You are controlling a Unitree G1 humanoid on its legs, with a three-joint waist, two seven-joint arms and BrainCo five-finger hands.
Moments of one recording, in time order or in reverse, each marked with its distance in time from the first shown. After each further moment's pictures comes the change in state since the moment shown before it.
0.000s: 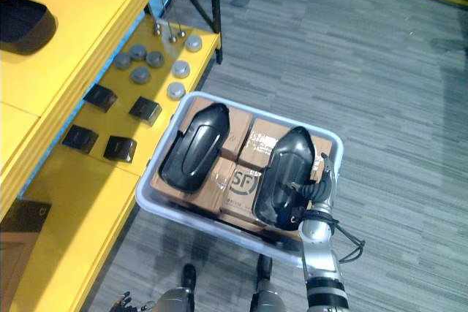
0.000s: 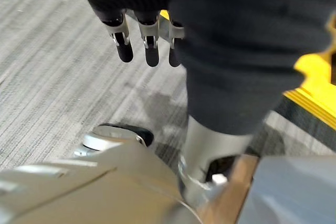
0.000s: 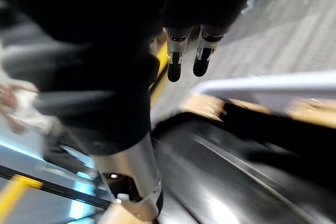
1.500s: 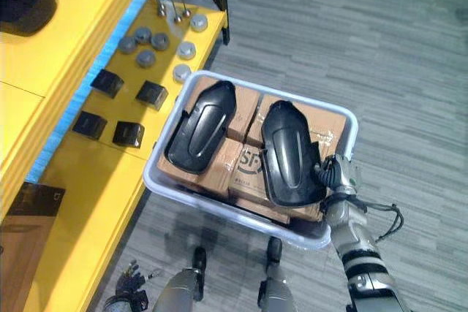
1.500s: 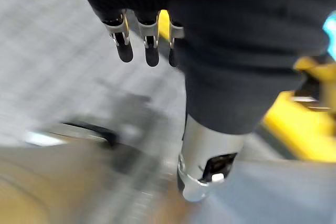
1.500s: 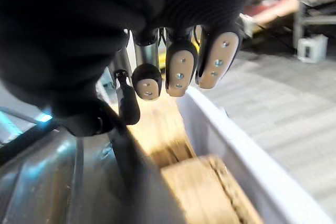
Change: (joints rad) left arm 0.047 0.013 -0.128 -0.376 -0.206 -0.047 0.062; right arm -0.015 -0.379 0.229 0.096 -0.340 0.047 0.063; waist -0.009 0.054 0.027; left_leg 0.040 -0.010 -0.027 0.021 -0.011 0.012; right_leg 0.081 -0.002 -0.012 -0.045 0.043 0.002
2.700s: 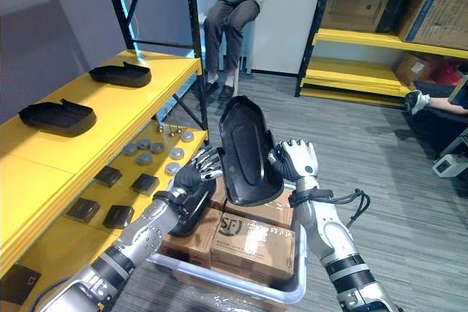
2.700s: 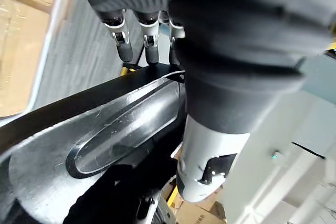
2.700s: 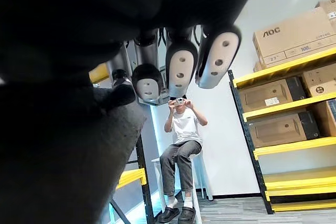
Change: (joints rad) left arm -0.633 0.192 -0.586 -0.255 -0.633 0.092 -0.091; right arm -0.059 0.029 0.239 -0.292 -0.204 -0.001 -0.002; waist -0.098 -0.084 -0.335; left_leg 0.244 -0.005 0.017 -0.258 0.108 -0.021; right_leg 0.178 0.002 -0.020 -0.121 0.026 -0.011
